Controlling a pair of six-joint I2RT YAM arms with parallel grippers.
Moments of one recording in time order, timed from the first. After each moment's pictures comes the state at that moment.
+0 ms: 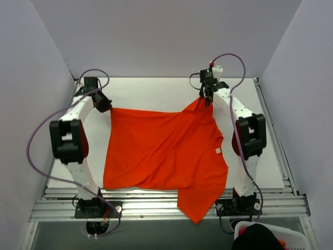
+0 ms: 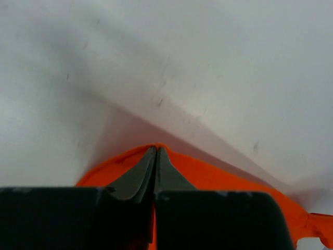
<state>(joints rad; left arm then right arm) 0.00 1.80 1.43 -0.53 0.03 -0.72 0.30 1.93 1.64 -0.50 0.41 0.47</state>
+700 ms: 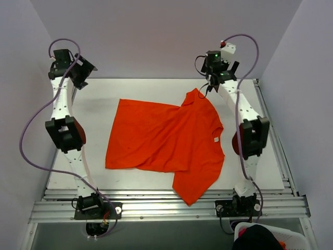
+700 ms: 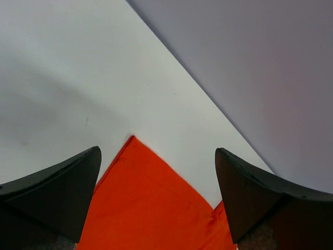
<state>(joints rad) 0.18 2.38 2.51 -0.78 0.19 -0.78 0.26 2.17 2.10 -0.43 0.66 0.40</state>
